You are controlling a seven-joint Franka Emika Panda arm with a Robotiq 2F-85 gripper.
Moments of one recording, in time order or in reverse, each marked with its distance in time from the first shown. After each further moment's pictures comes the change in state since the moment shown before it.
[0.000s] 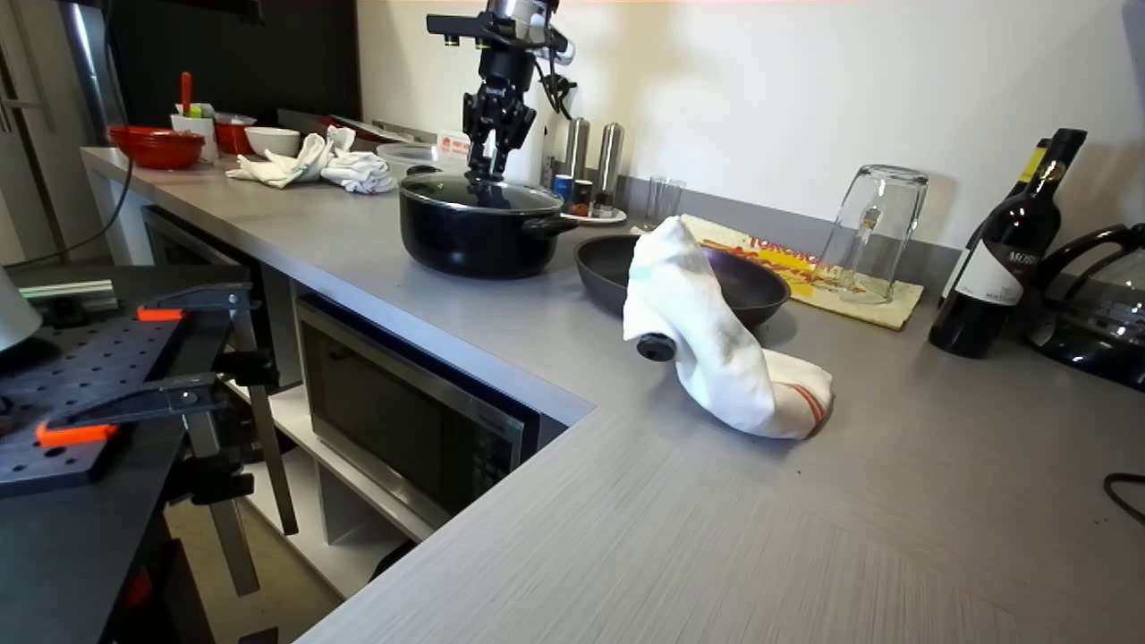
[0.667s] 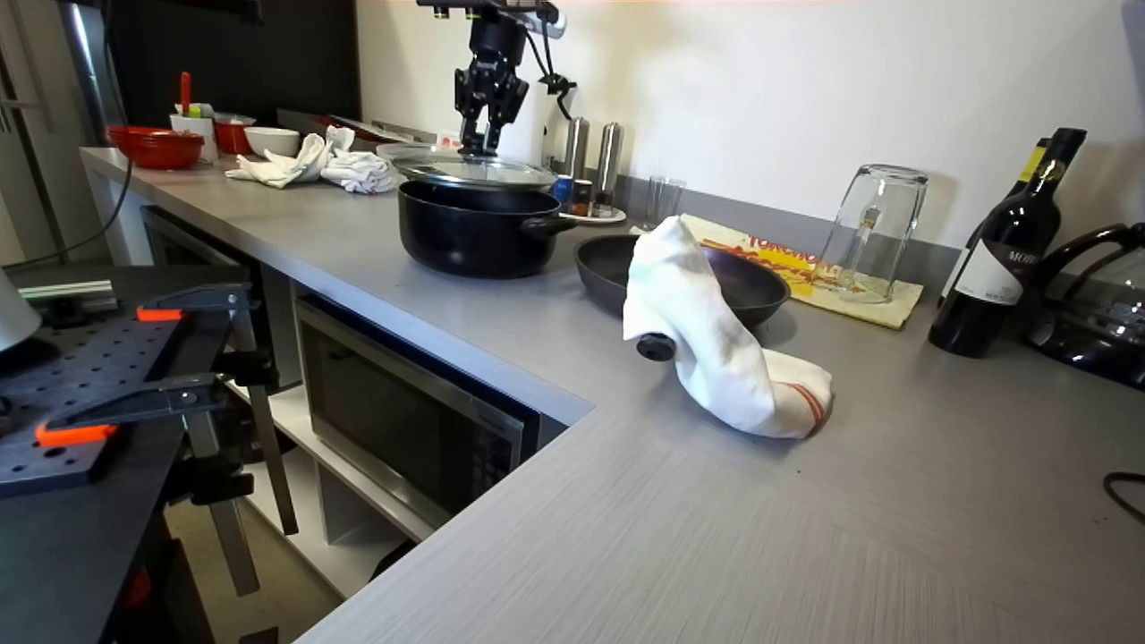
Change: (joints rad) arm 0.027 -0.064 0.003 -0.001 -0.001 -0.051 0.015
